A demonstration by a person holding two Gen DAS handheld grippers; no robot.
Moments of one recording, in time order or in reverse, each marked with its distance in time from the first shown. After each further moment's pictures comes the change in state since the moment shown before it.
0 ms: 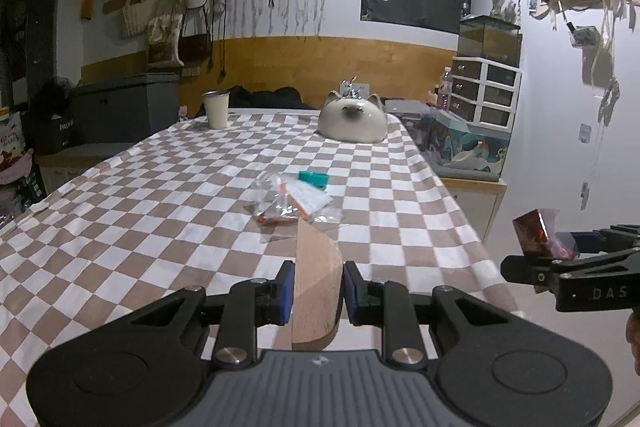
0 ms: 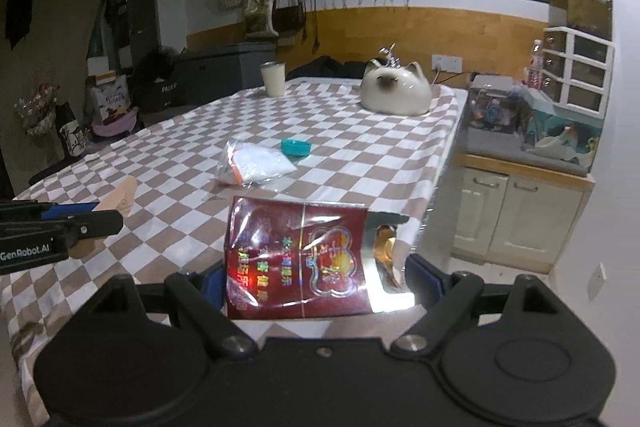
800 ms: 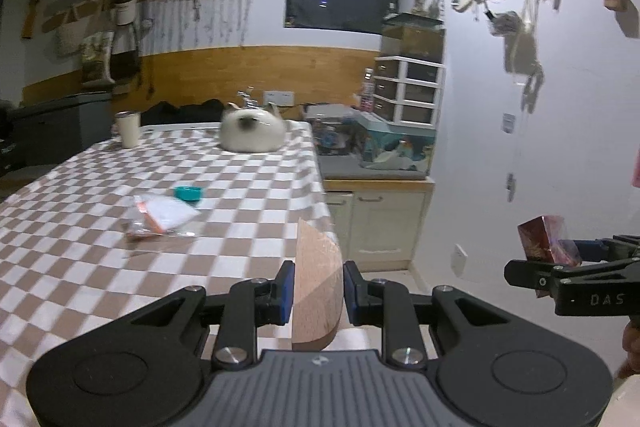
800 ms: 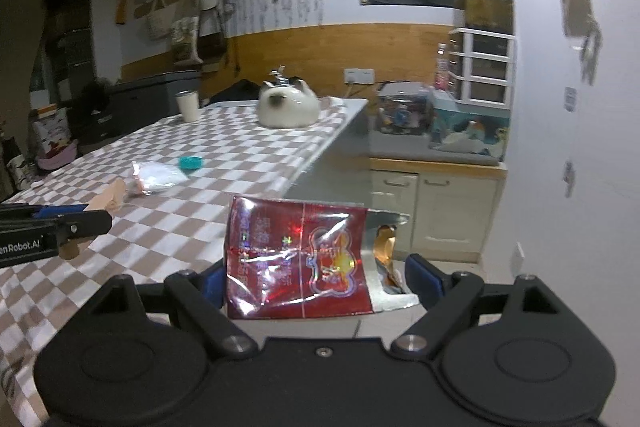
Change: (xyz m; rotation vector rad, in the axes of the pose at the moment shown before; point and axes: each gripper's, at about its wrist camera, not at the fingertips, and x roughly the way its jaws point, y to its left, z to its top) left arm -0.002 -0.127 -0.002 0.068 -0.019 -0.170; right arm -0.090 -0.107 -0.037 0.096 -0.056 -0.188
